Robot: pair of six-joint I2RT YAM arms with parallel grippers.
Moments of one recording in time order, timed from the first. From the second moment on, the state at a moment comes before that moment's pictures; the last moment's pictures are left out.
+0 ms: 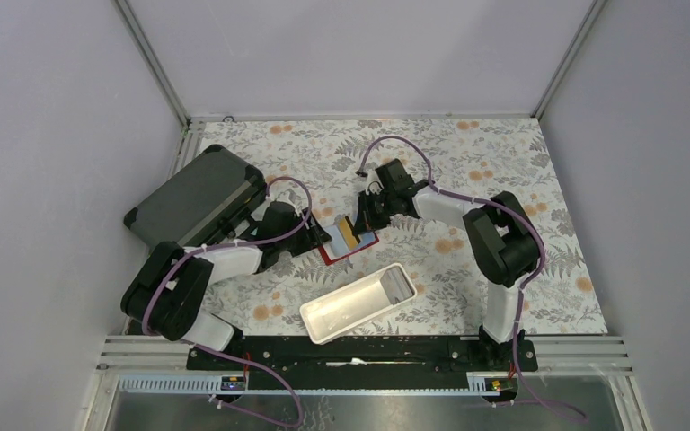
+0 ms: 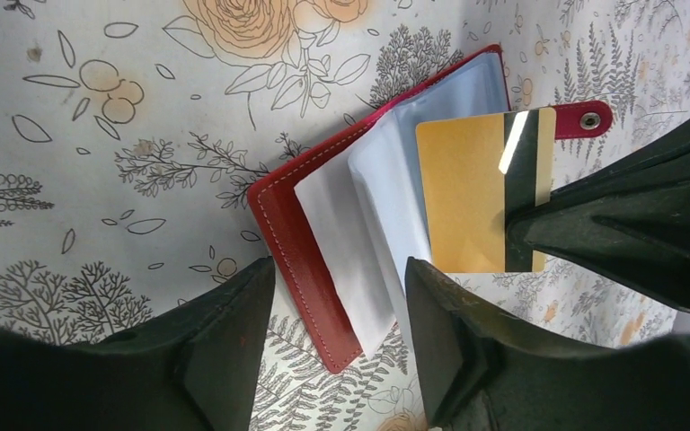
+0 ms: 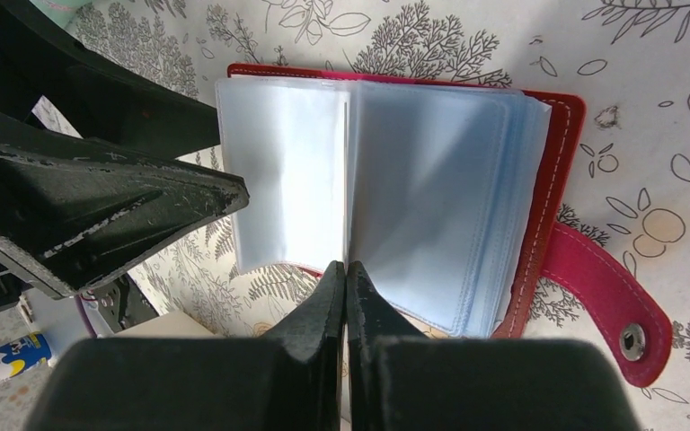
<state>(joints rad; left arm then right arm) -0.47 1.47 0.54 0.22 0.14 -0.82 0.57 1.92 1.22 -0.25 -0.52 0.35</state>
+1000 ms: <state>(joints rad) -0.46 1.52 0.54 0.23 0.10 -0.77 0.57 1.97 1.22 -0.25 -0.54 0.40</state>
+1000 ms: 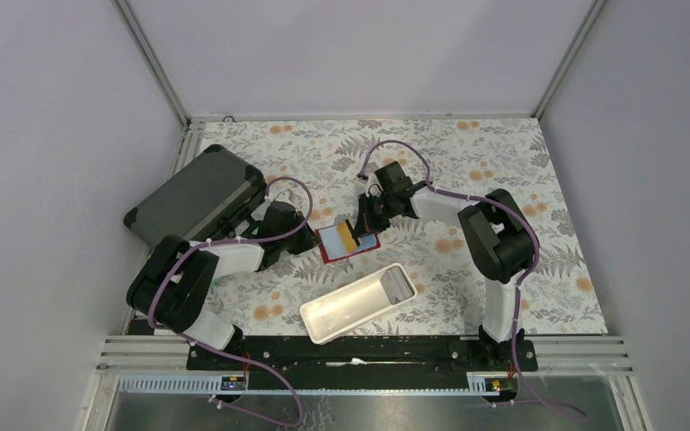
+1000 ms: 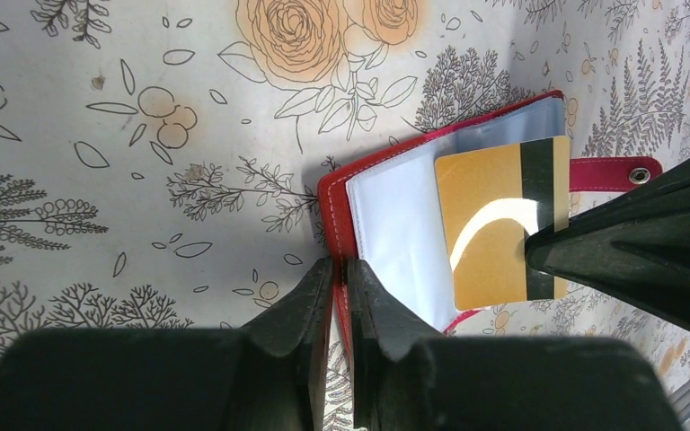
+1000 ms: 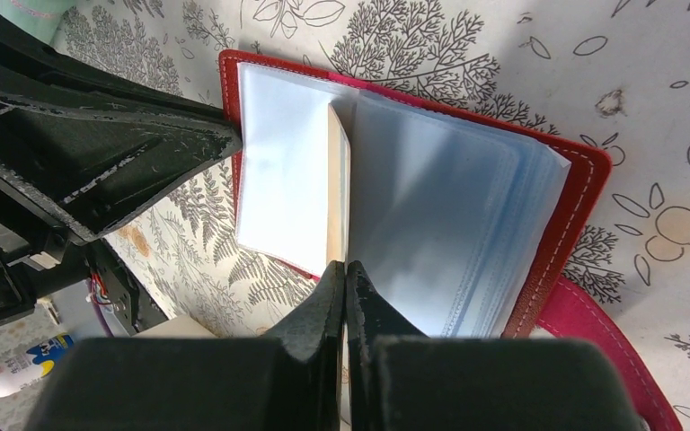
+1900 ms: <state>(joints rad) -0.46 1.48 0.54 0.18 0.10 -0.77 0.56 1.97 1.18 -0.20 -0.53 0.45</state>
